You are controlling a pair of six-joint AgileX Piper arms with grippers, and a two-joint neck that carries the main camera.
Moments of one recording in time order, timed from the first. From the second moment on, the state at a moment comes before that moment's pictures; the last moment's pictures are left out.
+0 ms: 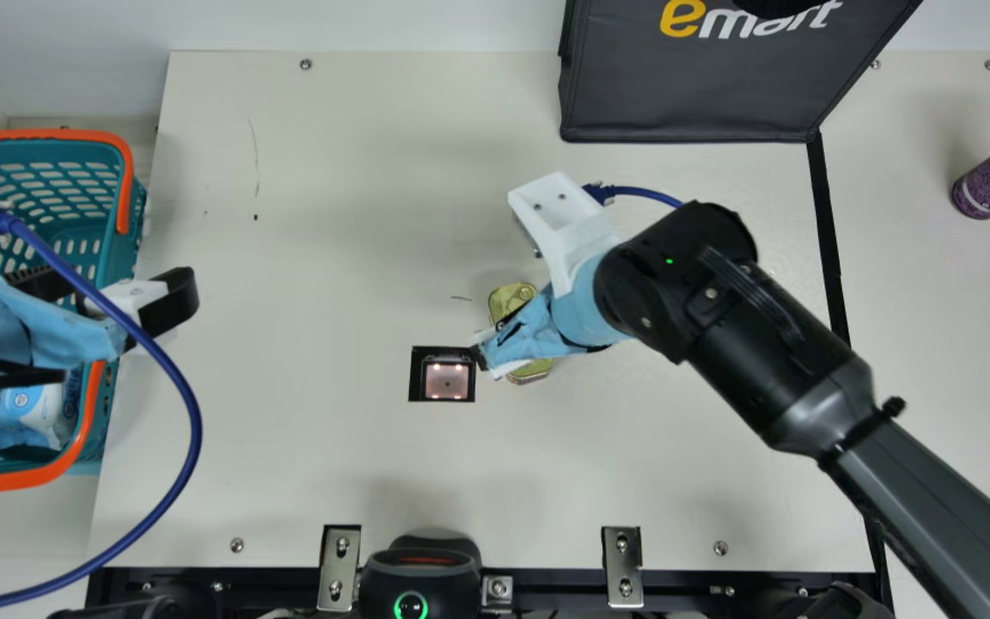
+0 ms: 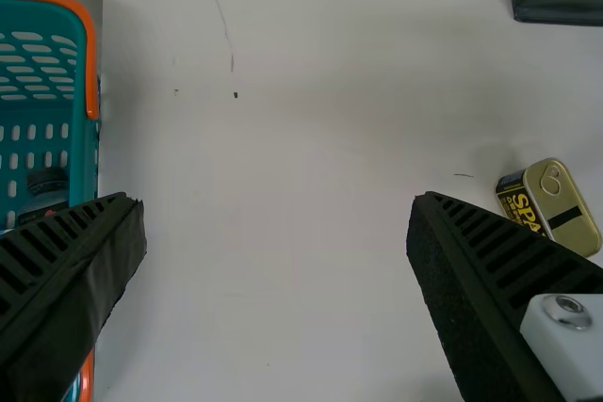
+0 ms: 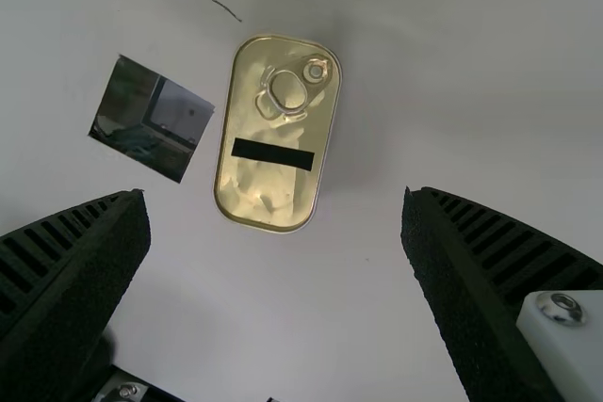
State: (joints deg) left arm 6.6 56.3 -59.6 -20.0 63.1 14.1; right arm 36.6 89.7 -75.3 2.6 63.2 9.6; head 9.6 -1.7
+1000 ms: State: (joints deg) left arm 6.6 56.3 -59.6 -20.0 63.1 14.1; right arm 40.9 105.4 -75.9 -4.4 56.4 25.7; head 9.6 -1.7
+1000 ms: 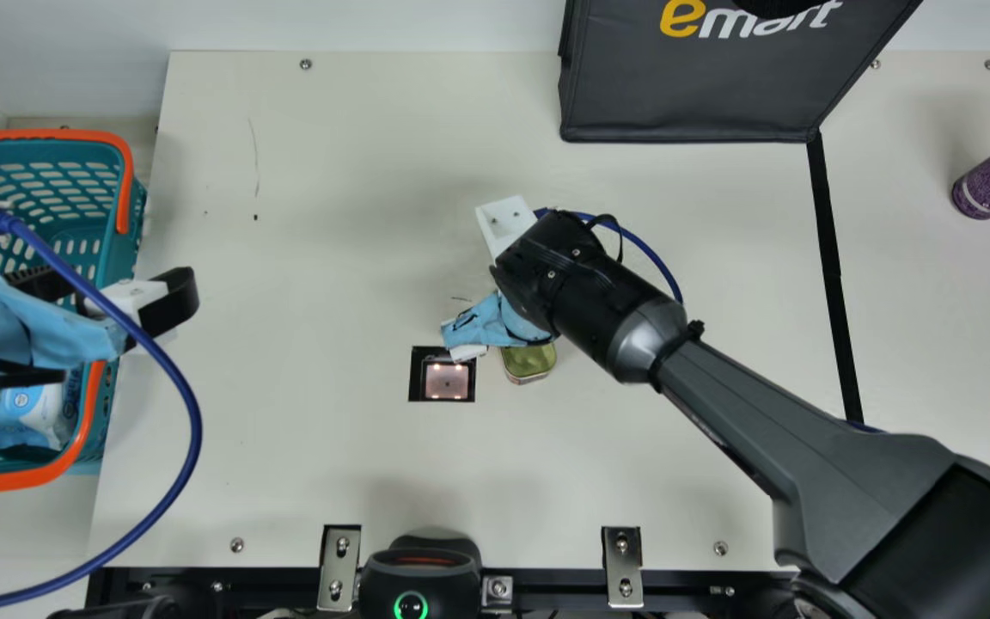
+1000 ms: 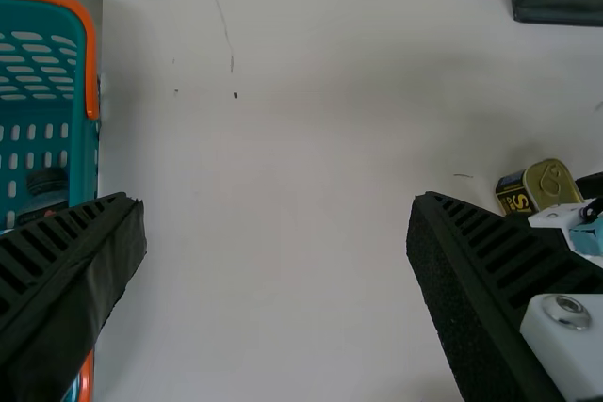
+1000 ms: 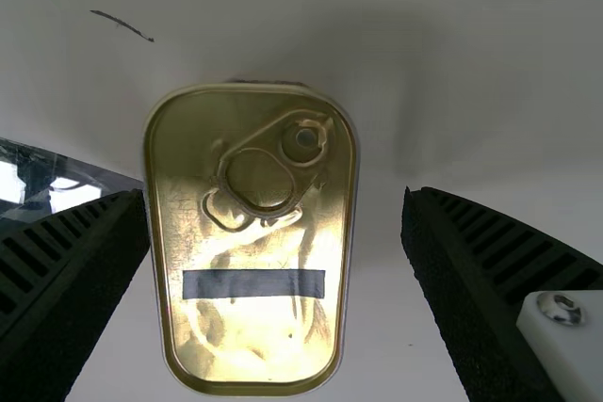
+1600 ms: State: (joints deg) left arm 6.6 56.3 -59.6 -20.0 63.1 14.1; right arm 42.4 106.4 -76.1 -5.3 56.1 28.7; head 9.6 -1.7
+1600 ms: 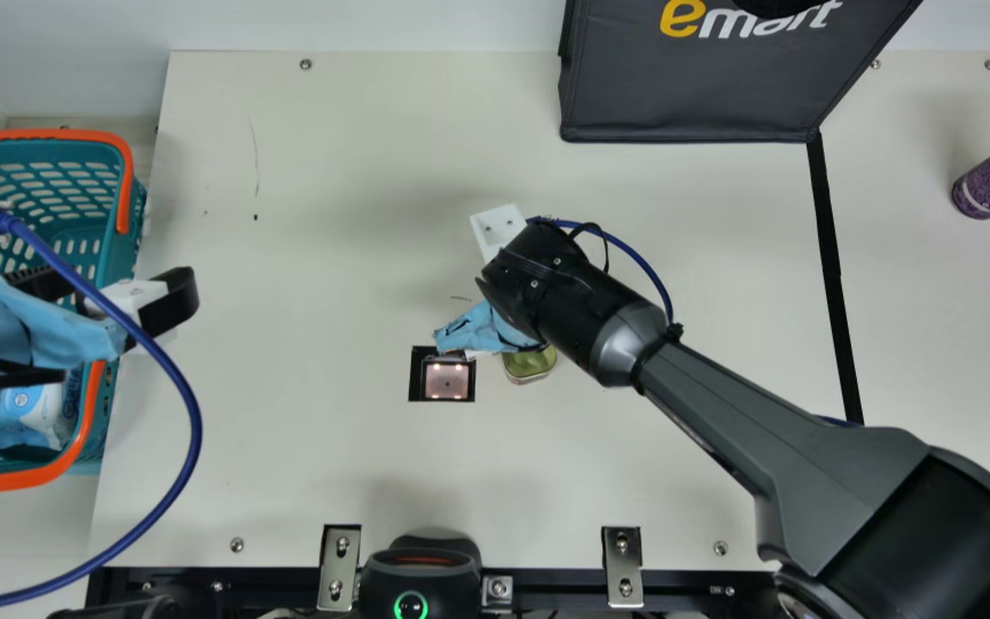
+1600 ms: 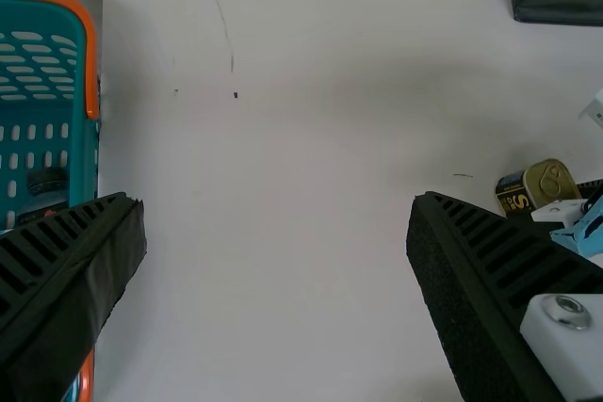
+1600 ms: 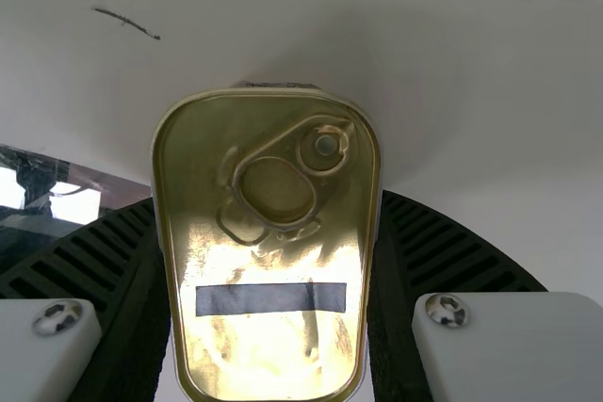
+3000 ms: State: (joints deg) left arm 6.6 56.3 -59.6 -20.0 63.1 14.1; right arm 23.6 89.6 -69.0 -1.5 60.9 8.3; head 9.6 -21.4
